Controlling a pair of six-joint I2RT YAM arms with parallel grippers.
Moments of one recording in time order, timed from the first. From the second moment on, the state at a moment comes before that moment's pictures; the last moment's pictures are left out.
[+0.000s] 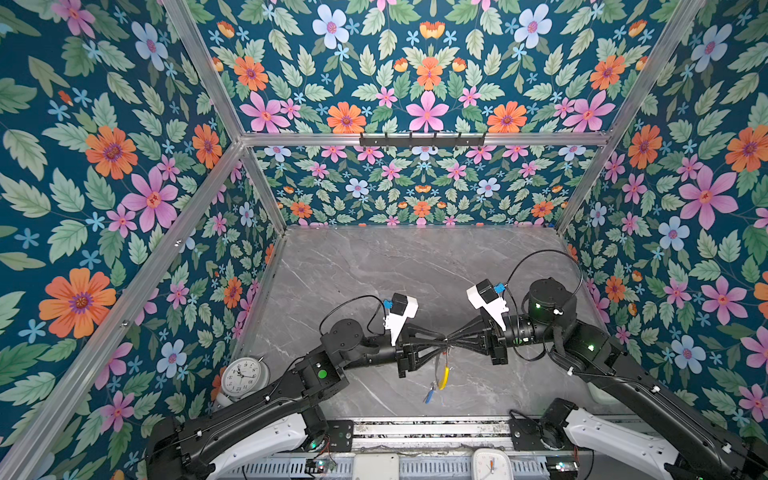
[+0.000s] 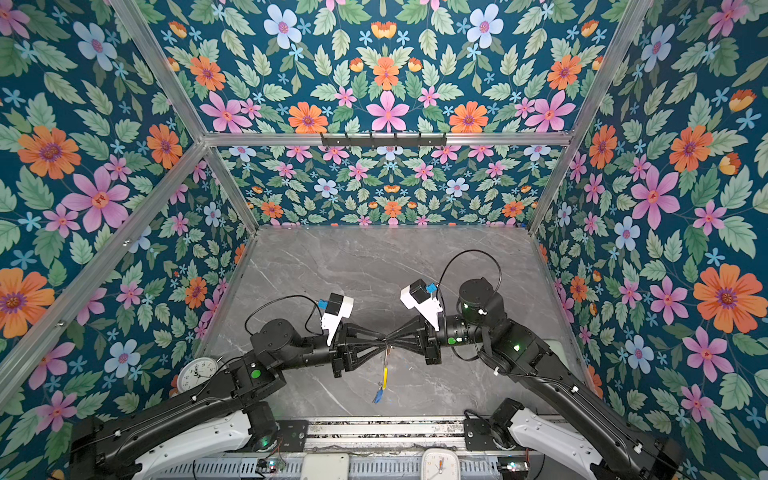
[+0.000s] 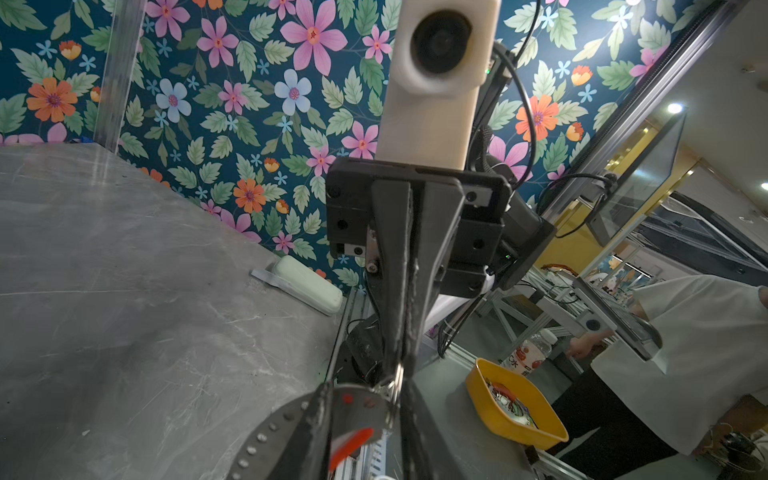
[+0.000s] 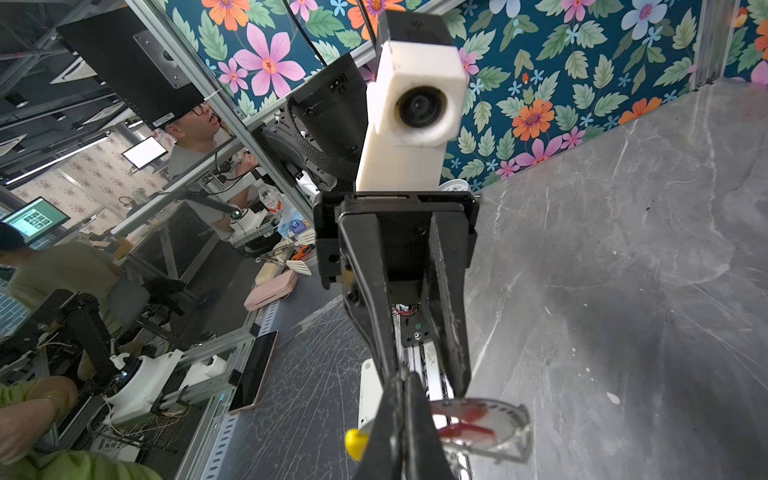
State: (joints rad) left arm -1.04 0.83 0.62 0.28 0.46 -0.57; right arm 0.73 0.88 0.97 -0.36 -0.88 0.23
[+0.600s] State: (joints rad) left arm -1.04 0.85 0.65 0.22 0.51 -0.57; right arm 0.73 0.89 0.98 -0.42 -0.86 0.18
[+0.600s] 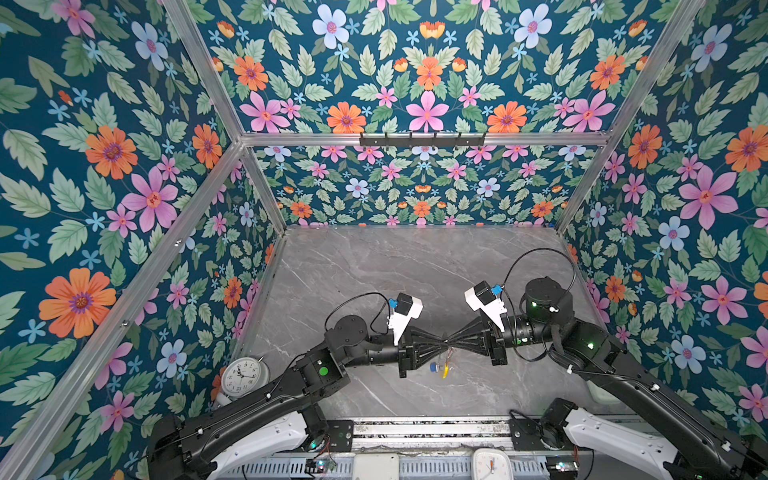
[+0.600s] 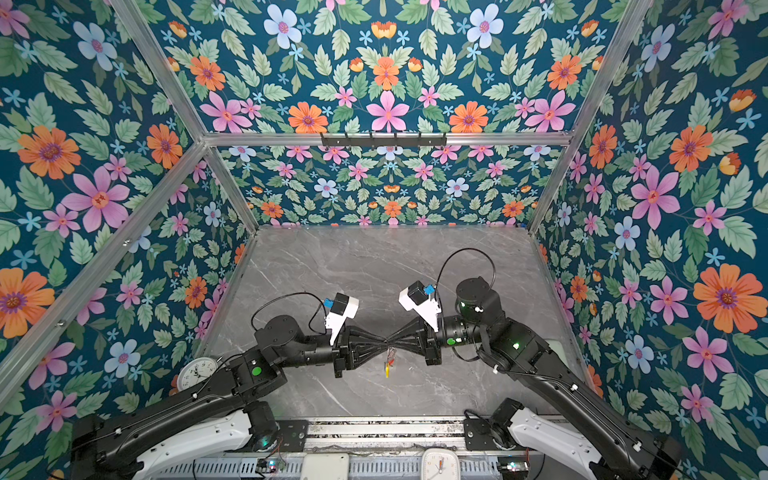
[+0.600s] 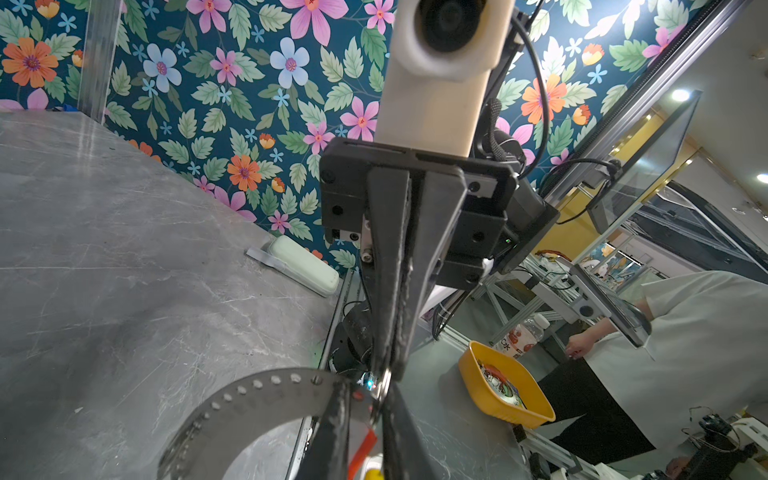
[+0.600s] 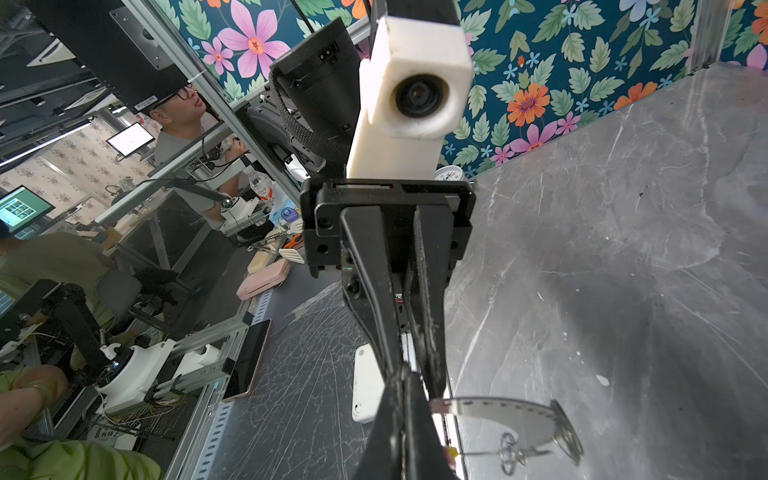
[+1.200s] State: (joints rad) left arm -1.04 0.84 0.67 0.20 0.54 -0.57; right arm 0.73 0.89 0.98 -0.44 -0.86 0.18
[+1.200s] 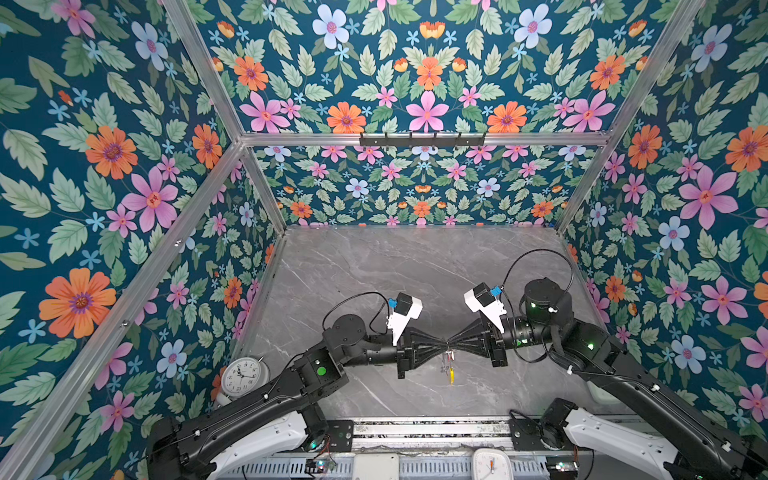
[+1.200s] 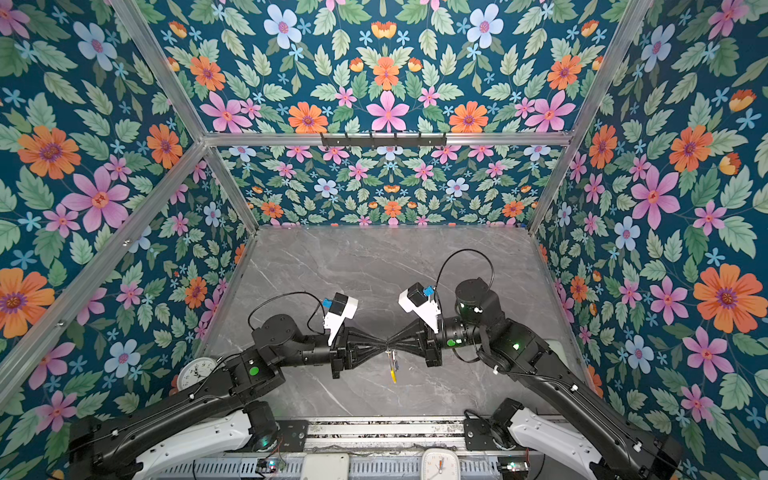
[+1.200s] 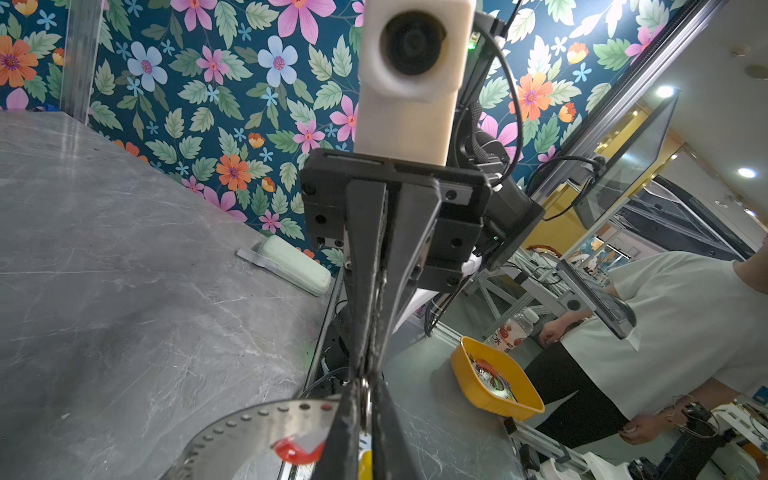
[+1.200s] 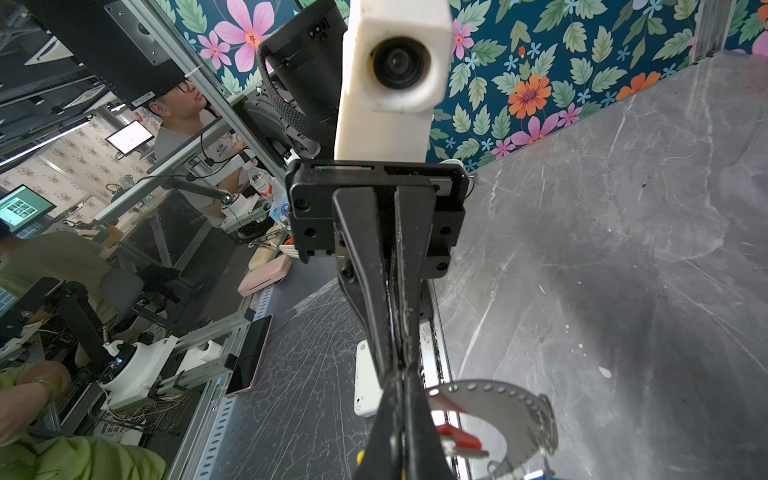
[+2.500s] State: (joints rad) left arm -1.04 0.88 0.61 0.33 0.35 -0.57; right arm 0.73 0.79 0.88 -0.27 -0.64 0.34
